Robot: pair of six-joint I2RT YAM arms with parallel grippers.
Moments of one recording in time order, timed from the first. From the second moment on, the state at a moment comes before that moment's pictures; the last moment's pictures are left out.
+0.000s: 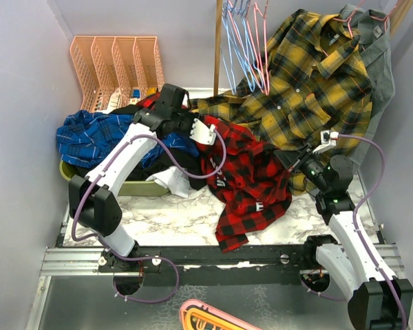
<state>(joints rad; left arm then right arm) -0.46 1.61 1.55 -0.73 0.21 1.51 0.05 0.77 0.44 0.28 -0.49 0.67</state>
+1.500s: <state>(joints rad) -0.44 1.31 1.78 -1.16 0.17 0.91 0.05 0.91 0.73 0.34 -1.01 0.92</state>
